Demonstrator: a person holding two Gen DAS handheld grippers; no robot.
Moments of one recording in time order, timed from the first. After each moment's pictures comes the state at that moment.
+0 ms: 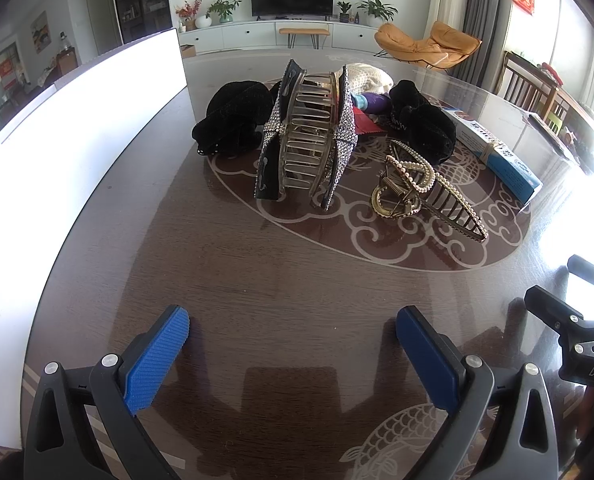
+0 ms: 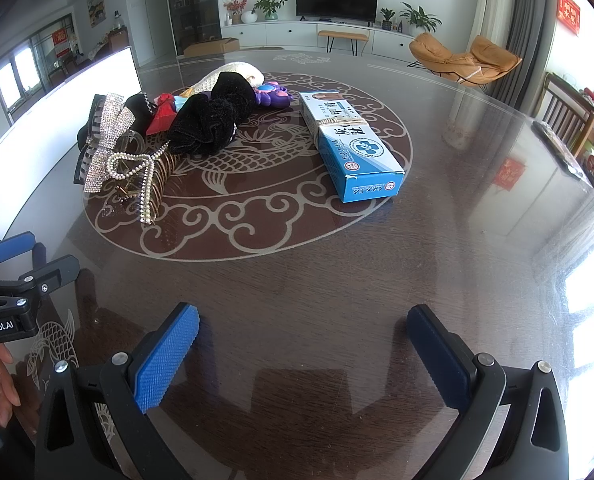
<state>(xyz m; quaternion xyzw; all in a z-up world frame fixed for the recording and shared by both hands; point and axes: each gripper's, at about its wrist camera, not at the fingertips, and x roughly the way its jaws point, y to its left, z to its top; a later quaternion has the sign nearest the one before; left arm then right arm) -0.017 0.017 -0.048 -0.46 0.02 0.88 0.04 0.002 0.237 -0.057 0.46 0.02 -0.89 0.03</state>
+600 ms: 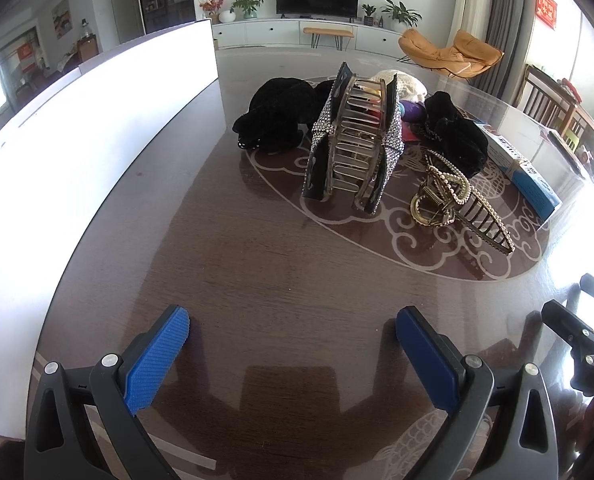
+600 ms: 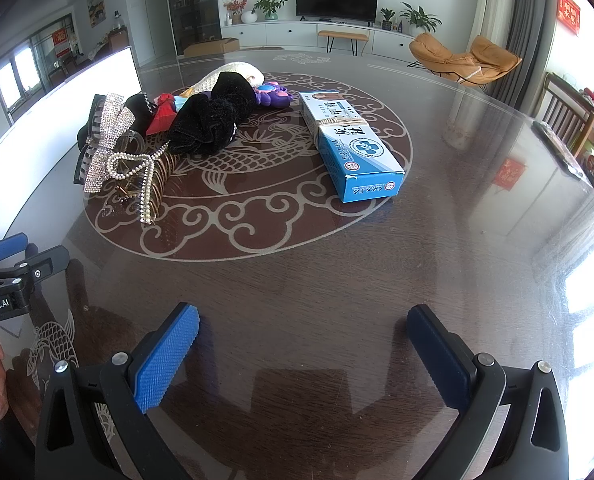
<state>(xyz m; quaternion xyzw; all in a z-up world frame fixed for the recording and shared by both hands) -0.017 -0.002 -0.042 -0.47 0.00 0.88 0.01 0.002 0.237 -0.057 0.46 0.02 -0.89 0.03</state>
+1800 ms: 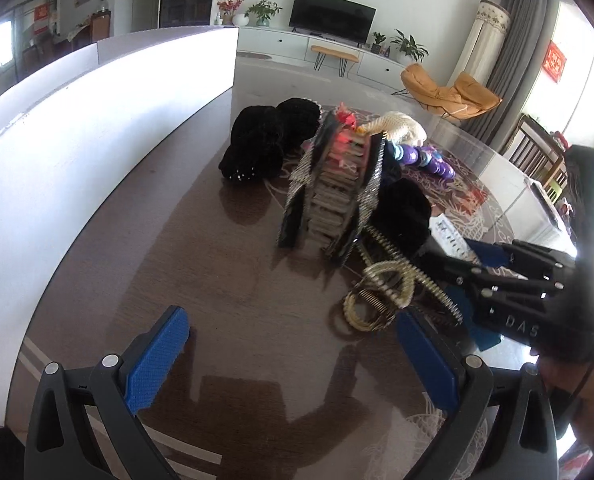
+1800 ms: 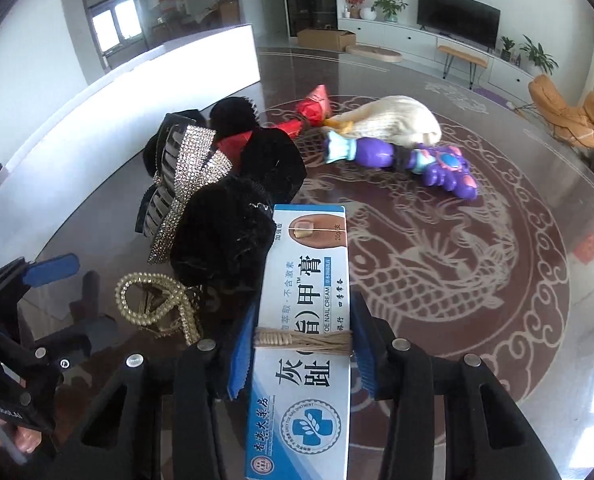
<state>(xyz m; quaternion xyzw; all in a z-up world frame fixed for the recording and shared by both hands) -0.001 -0.030 -0.025 -0.43 -0.09 0.90 0.03 -0.081 0.136 -0.051 0.45 0.08 -0.86 0.23</state>
